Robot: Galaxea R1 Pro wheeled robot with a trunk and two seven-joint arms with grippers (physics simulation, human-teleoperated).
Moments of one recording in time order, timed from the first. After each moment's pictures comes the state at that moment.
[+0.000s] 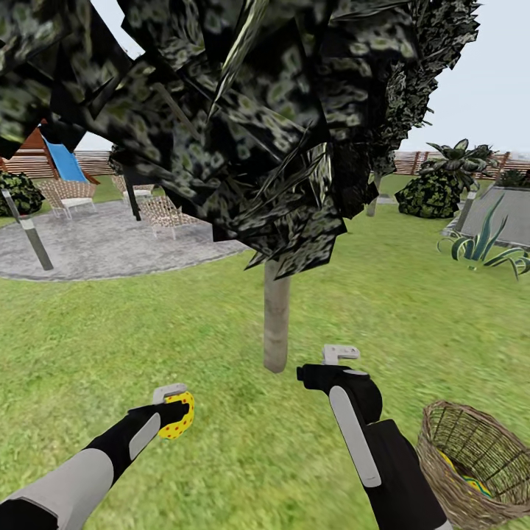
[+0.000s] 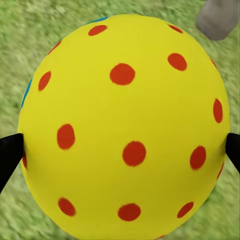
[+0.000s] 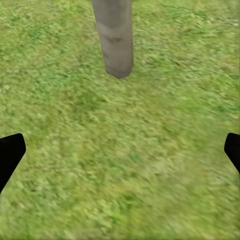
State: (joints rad) left arm -0.73 0.13 -0.38 -0.36 0.62 0.26 0.13; right arm -0.43 0.14 0.23 -1.57 -0.35 0.99 -0.49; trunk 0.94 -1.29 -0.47
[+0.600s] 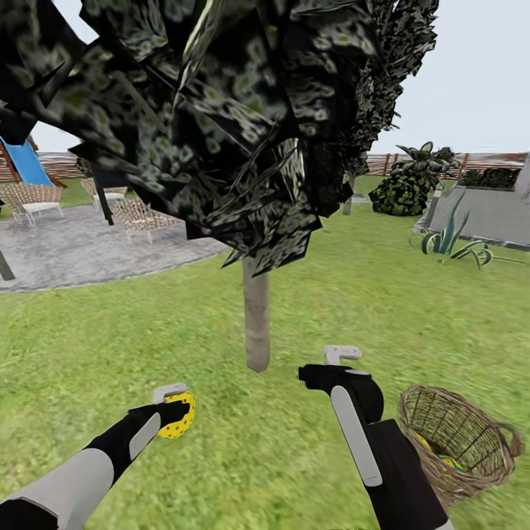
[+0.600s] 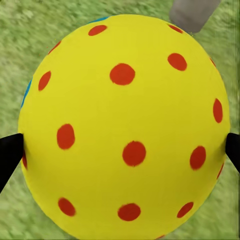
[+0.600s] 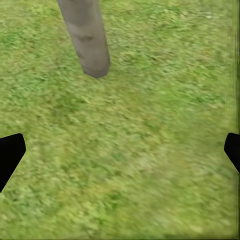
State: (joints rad) left arm -0.73 0.13 -0.38 -0.36 0.62 0.26 0.12; right arm -0.43 0.13 0.22 -1.57 -0.35 1.00 -0.49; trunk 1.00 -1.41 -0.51
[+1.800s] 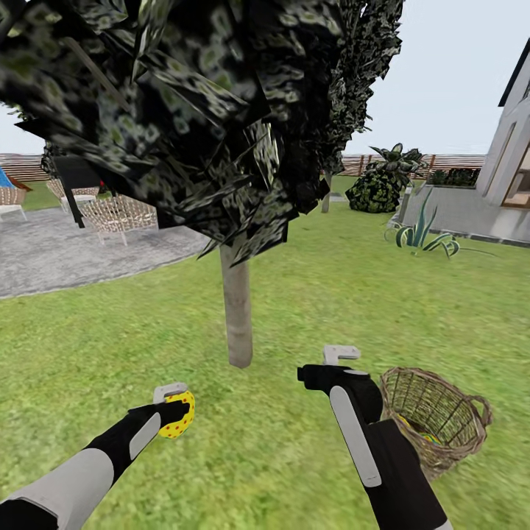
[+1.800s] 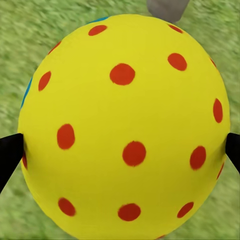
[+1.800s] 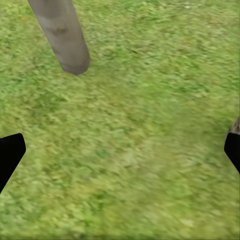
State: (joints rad) left arm -0.73 0.13 -0.39 -0.37 0.61 0.26 0.12; right arm -0.43 0.14 0.23 -1.57 -0.35 1.00 -0.49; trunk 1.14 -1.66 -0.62
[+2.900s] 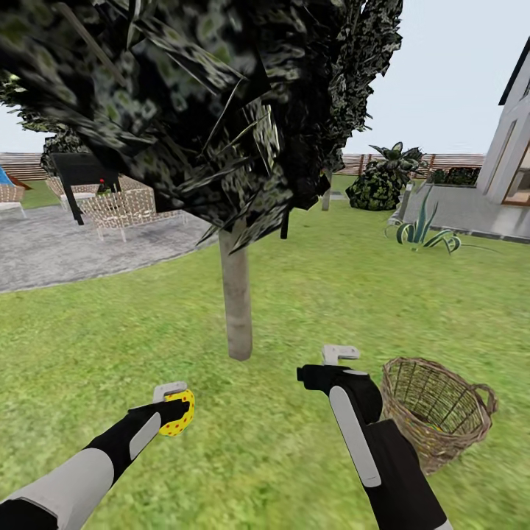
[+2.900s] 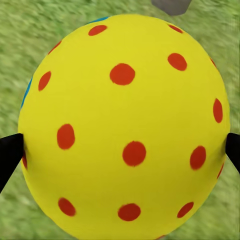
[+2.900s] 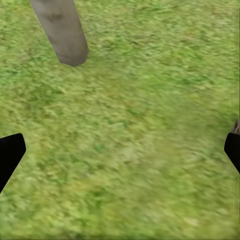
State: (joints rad) left arm -0.73 0.13 -0.39 -0.37 0.61 0.24 0.13; right arm -0.43 0.14 0.23 -1.57 -0.35 1.00 -0.49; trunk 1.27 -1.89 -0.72
